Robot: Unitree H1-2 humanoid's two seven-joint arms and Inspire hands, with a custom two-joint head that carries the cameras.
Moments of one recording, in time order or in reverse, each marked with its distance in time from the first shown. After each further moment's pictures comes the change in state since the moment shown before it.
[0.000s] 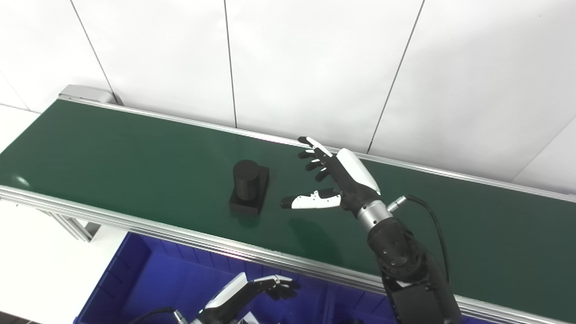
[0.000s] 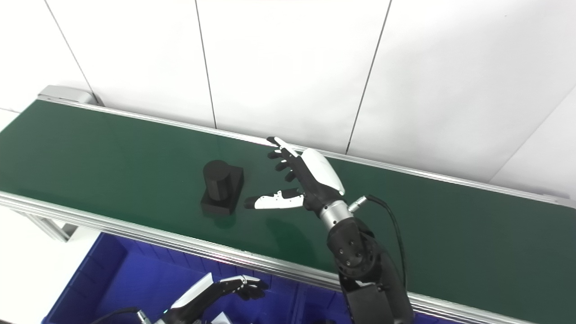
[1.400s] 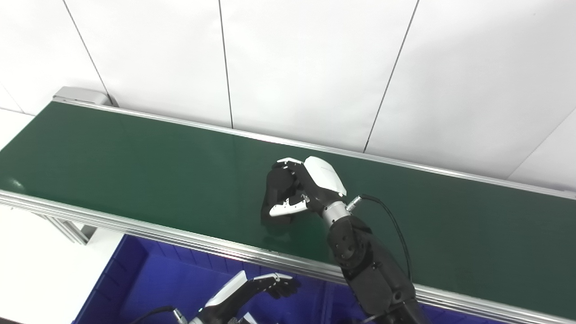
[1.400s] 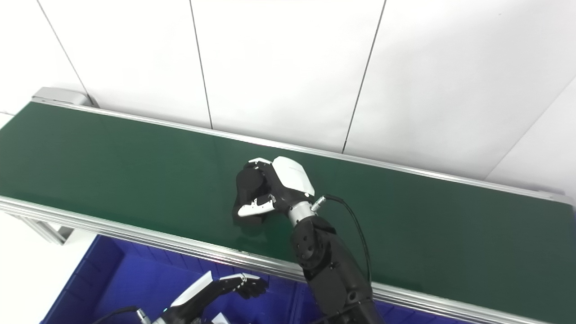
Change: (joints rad) left arm 0.005 -0.008 0.033 -0.019 -0.015 0.000 -0.048; right arm -0.099 0.094 0.113 0.436 -0.119 -0.123 -0.362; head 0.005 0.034
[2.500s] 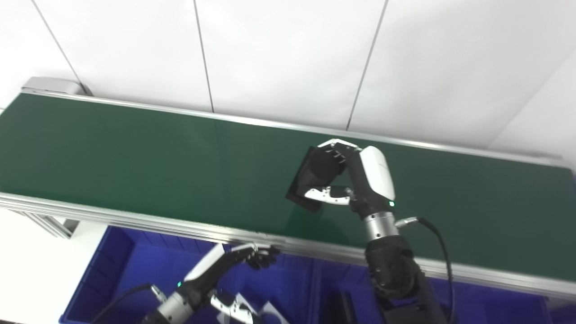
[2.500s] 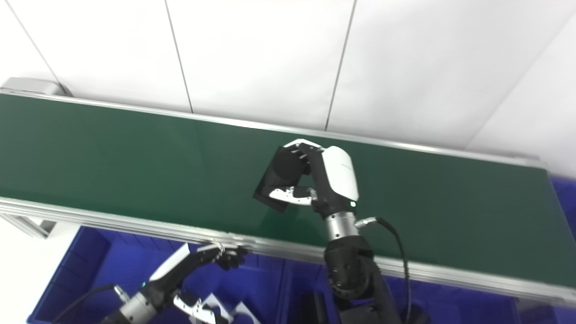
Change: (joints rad) left arm 0.016 0.037 0.081 -0.065 -0.031 -0.001 -0.078; right arm 0.385 -0.165 -0.181 -0.663 0.055 0.011 0.026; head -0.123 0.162
